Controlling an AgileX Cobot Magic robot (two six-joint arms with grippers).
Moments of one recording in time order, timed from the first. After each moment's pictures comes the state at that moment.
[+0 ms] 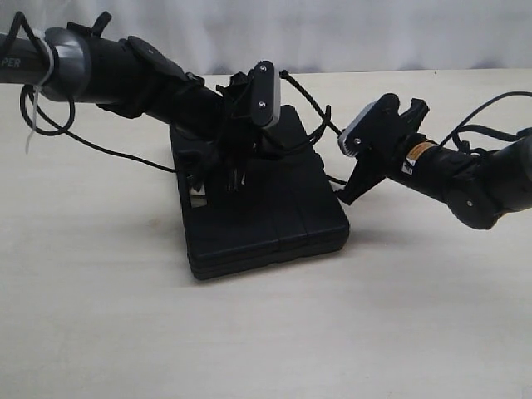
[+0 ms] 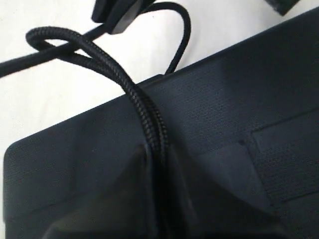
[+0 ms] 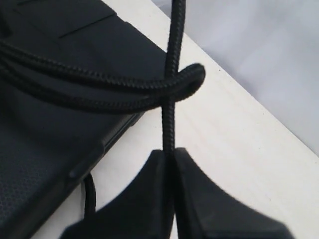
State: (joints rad) left arm -0.46 2.13 -1.42 -1.12 0.58 2.11; right arm 0.19 1.98 -0.82 -0.34 -0.68 -0.38
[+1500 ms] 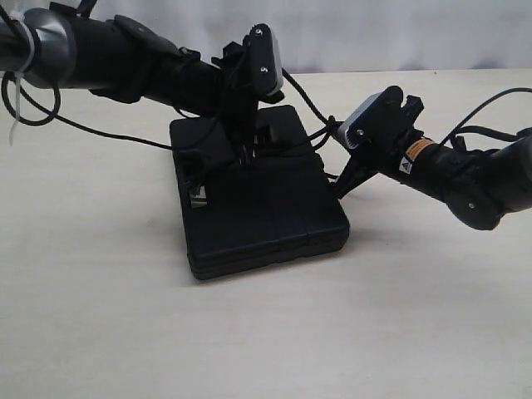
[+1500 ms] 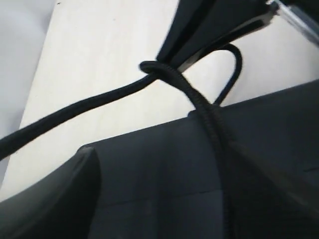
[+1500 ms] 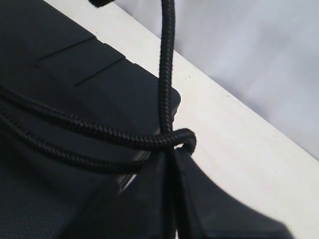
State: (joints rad) left arm -0.47 2.07 -1.42 -1.24 0.48 2.10; right arm 0.19 1.98 -0.82 -0.42 -0.76 -0.24
